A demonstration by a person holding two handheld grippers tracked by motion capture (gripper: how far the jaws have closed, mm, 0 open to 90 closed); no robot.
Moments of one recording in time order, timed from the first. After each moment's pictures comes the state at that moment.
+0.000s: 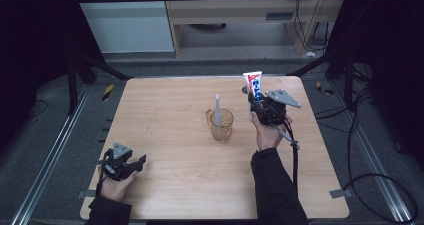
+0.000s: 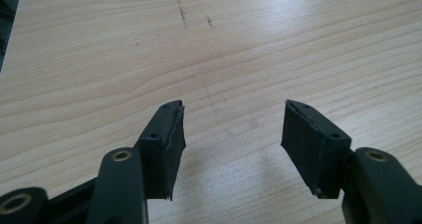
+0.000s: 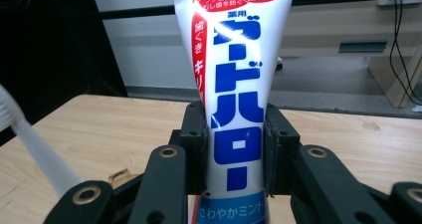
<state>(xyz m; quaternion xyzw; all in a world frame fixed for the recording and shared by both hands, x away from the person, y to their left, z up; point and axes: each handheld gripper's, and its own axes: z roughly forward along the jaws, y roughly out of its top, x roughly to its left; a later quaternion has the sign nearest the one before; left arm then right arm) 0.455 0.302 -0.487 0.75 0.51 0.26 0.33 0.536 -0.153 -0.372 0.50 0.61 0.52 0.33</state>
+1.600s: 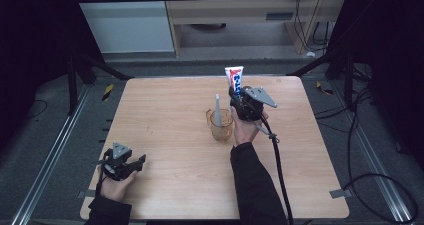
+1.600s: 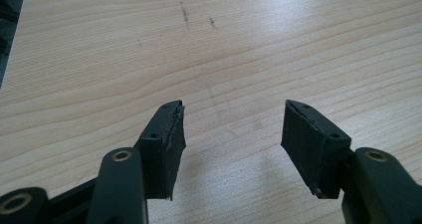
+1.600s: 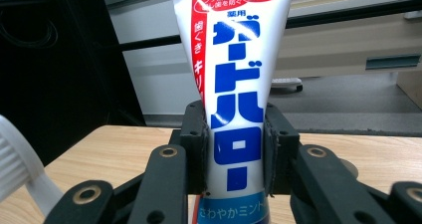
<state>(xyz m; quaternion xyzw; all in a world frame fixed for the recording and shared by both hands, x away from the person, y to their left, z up) 0.455 0.303 -0.487 0.75 0.51 0.26 0.33 0.565 -0.100 -0.393 0.49 0.57 0.58 0.32</state>
